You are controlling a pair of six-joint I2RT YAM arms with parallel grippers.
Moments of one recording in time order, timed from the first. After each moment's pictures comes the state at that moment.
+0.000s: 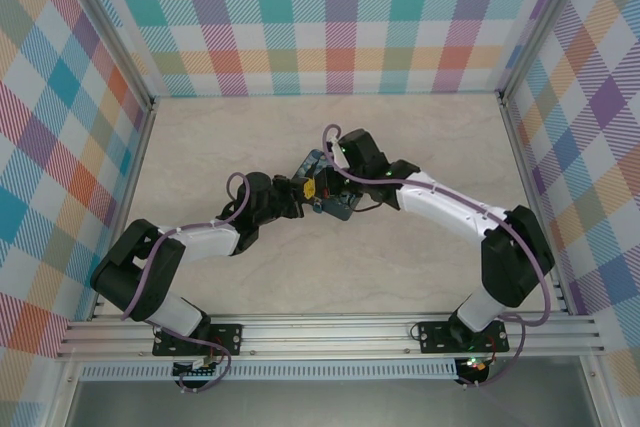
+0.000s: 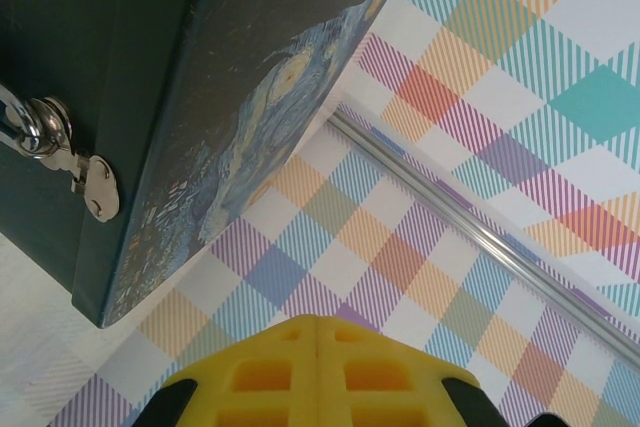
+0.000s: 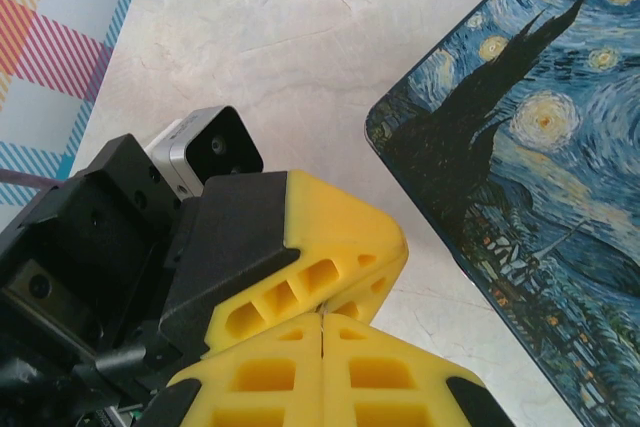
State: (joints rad) left arm -0.56 1.51 0.59 0.63 0.25 -2.09; right arm 0.73 1.59 1.21 -0.35 -0.27 0.54
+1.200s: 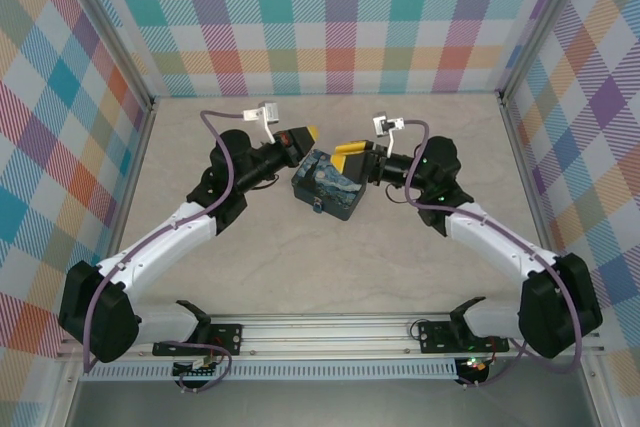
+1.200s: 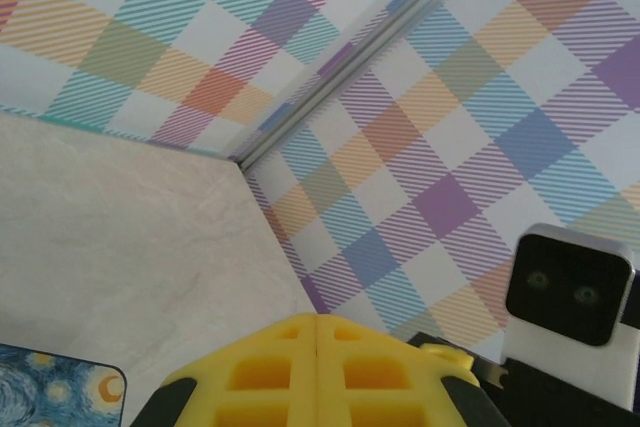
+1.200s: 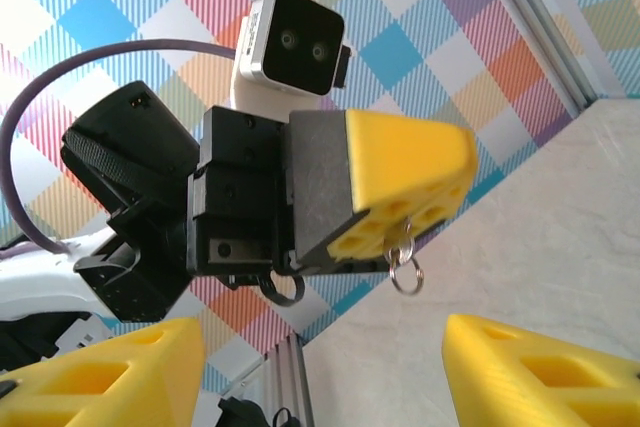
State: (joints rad) left arm -0.57 1.27 0.97 0.29 0.28 -0.80; right arm 0.51 1.28 0.83 0.62 -0.83 0.78
